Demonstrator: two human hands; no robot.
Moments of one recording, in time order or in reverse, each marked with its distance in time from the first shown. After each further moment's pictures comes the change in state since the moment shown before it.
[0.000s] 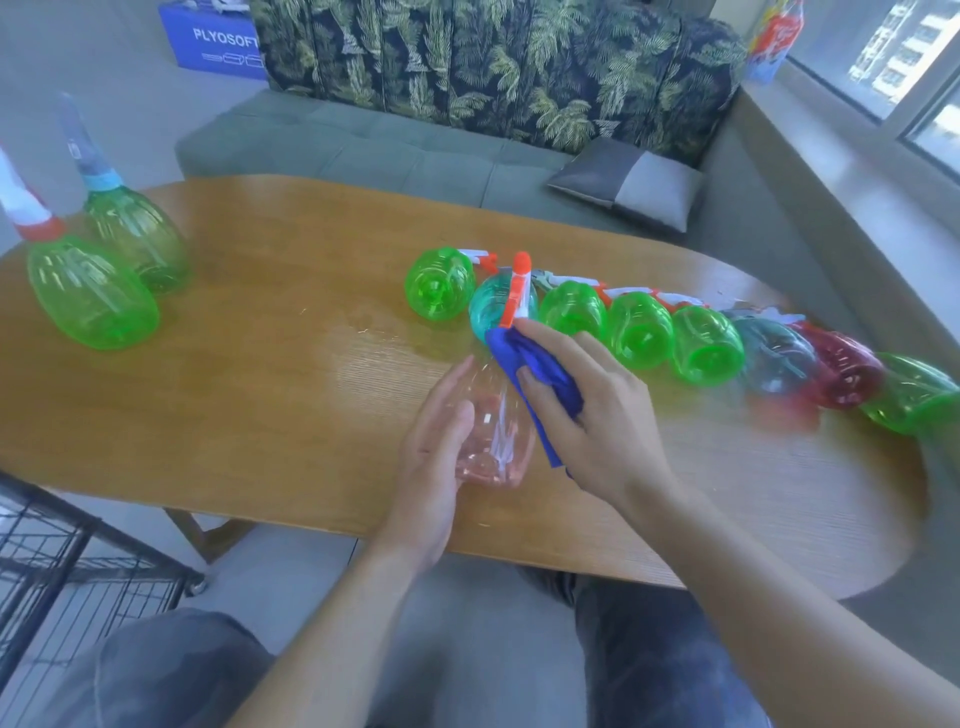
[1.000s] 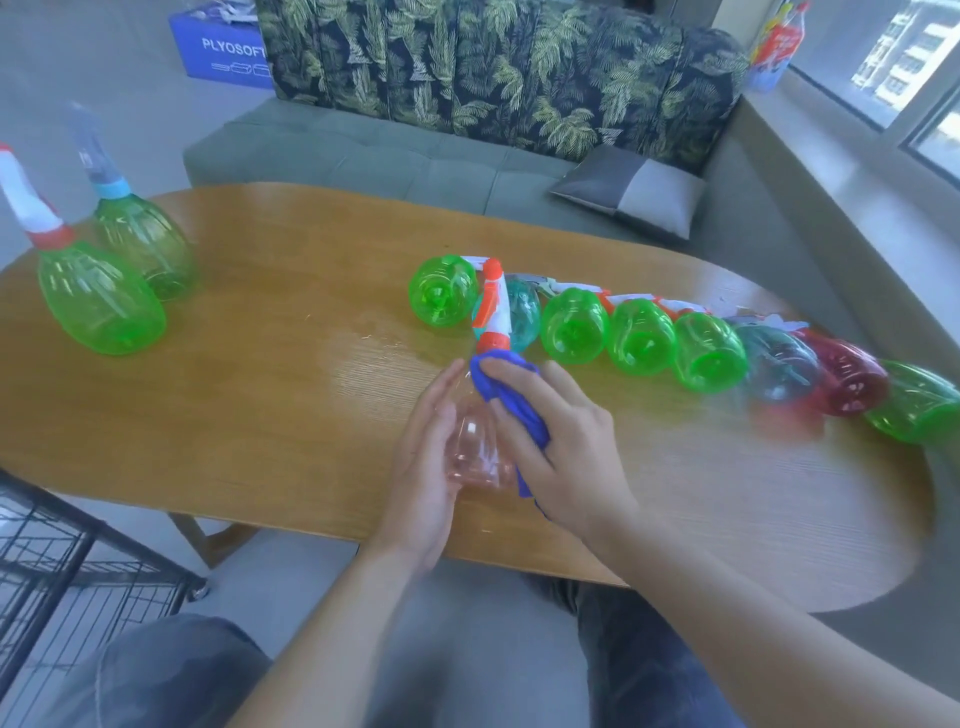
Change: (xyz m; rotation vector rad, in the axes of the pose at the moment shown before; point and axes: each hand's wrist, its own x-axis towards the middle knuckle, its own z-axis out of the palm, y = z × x) left_hand 0.000 0.005 -0.002 -0.063 -0.005 -0.042; right_hand -0.014 -0.011 0.026 0.116 0.007 -0.106
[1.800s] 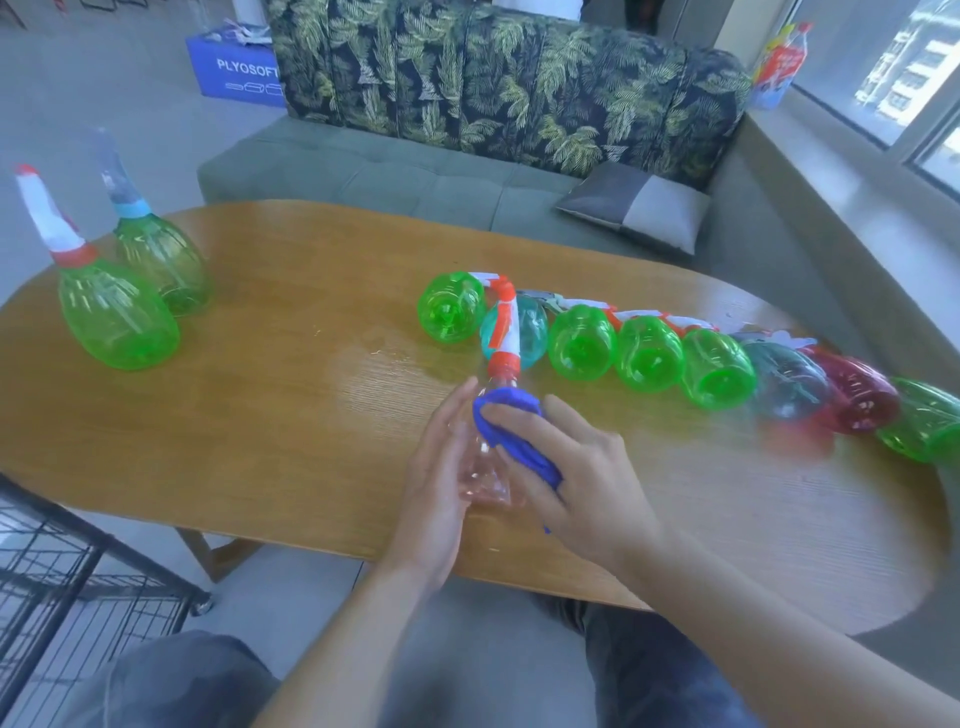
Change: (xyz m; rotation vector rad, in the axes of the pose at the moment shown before) left_hand 0.001 0.003 0.002 0.013 0.010 -0.020; right_hand -0.003 0.003 -0.009 -0.081 -0.076 -0.171
